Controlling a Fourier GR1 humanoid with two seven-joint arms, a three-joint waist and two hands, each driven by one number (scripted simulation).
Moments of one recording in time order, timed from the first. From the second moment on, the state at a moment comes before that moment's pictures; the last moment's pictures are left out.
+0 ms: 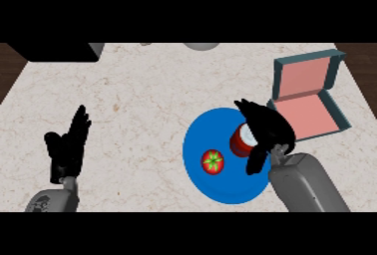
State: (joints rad) left arm -0.10 0.17 0.04 -1.31 0.02 0.20 0.03; right arm -0.39 -0.14 0.29 -1.52 0.86 0.55 0.60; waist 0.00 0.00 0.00
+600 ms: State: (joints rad) left arm -0.11 0.15 0.07 -1.29 0.00 0.19 0.01; right arm -0.39 -0.11 0.24 -1.40 0.94 0.49 0.48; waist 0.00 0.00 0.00
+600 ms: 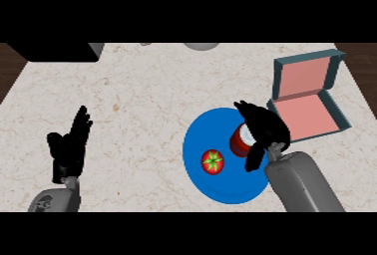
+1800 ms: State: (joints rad) left arm -0.05 0.16 0.10 -1.35 -0.01 0.18 0.05; right arm -0.05 -0.41 0.42 -1.64 1.03 0.25 -0.17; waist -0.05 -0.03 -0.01
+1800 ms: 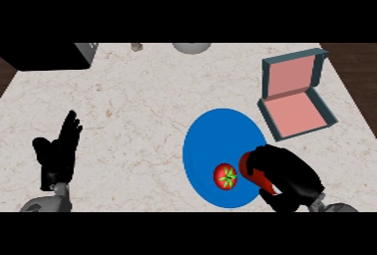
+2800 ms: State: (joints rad) left arm -0.04 0.14 0.09 -1.35 -0.02 0.19 0.03; right arm 0.55 -0.84 -0.34 -2.23 0.31 0.25 -0.62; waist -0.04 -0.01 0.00
